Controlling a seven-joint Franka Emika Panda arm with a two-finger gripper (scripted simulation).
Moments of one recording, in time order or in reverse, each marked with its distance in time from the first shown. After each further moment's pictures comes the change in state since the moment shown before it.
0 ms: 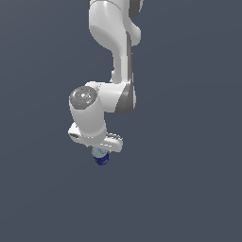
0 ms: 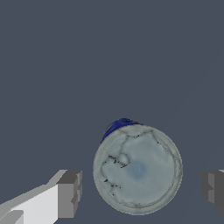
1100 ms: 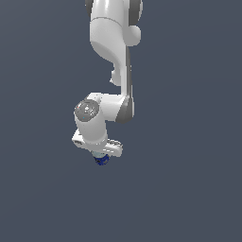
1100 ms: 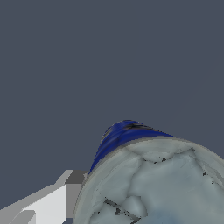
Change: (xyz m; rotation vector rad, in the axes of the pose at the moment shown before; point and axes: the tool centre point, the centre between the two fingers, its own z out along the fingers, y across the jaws) arm 0.000 0.000 0.045 0.000 -0.003 0.002
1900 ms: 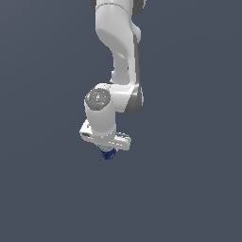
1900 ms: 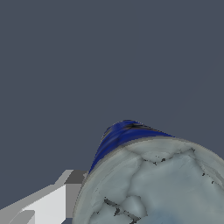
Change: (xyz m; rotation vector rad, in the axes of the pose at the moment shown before) arm -0.024 -0.028 -0.028 -0.001 -0.005 0.001
